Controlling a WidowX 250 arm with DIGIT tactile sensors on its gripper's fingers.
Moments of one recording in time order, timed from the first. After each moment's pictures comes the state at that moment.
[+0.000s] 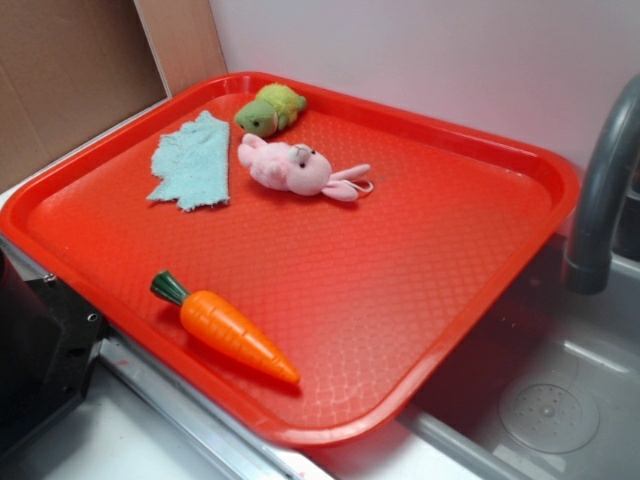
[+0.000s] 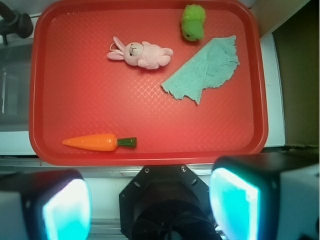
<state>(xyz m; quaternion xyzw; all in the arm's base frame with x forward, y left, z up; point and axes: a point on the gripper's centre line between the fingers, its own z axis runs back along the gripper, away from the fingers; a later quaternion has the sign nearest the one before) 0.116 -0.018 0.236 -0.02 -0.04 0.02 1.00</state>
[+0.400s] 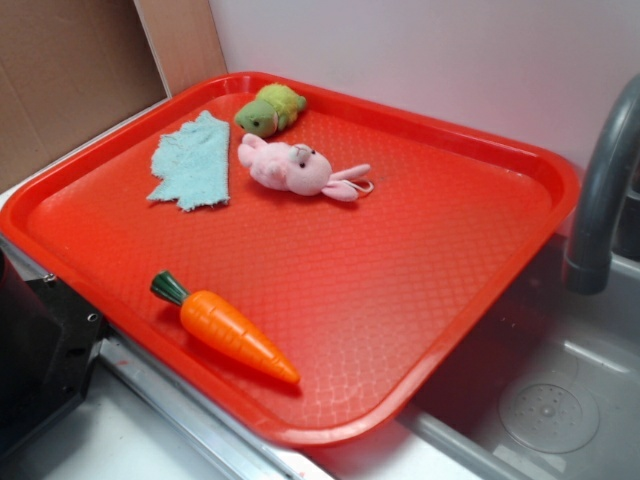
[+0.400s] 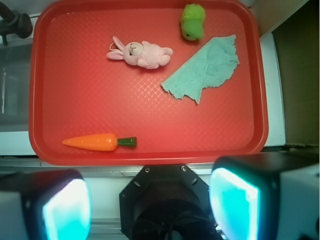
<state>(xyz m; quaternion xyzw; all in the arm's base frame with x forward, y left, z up) 0.114 -0.018 0.231 -0.02 -0.04 0.02 1.00</state>
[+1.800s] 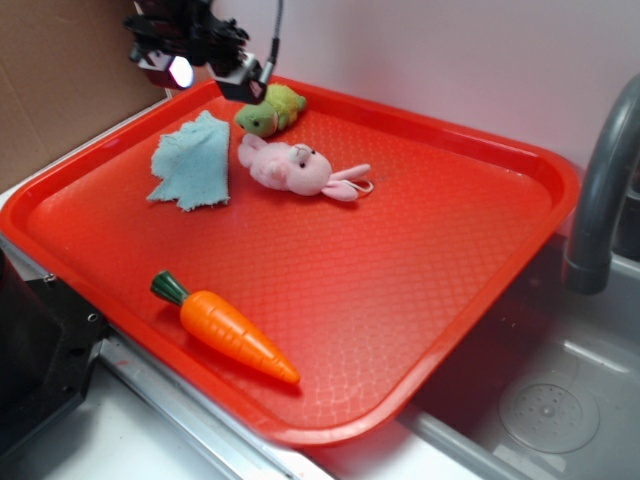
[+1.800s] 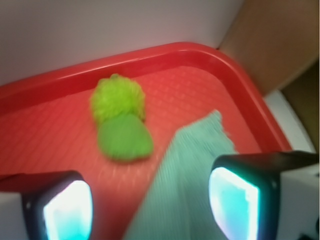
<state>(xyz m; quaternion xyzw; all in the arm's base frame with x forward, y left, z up) 0.279 0.079 0.066 0.06 -0.18 0.16 0.97</state>
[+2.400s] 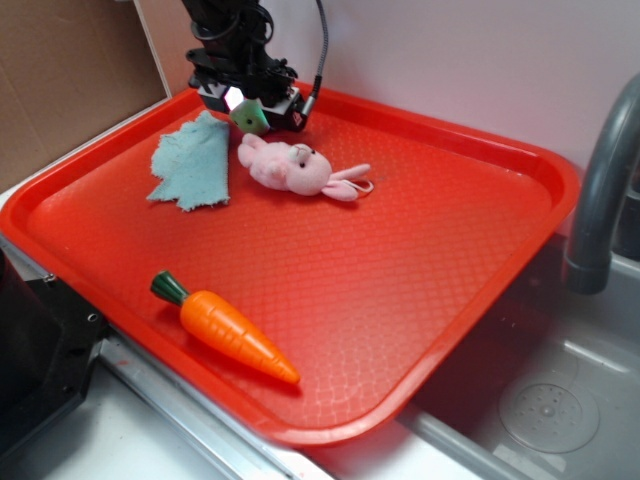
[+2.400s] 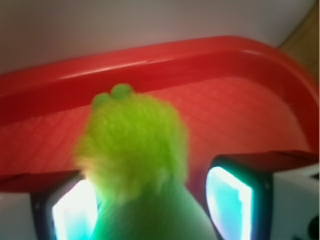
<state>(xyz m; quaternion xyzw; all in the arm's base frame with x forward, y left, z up) 0.316 0.086 0.024 0.05 -0.17 0.14 0.97</state>
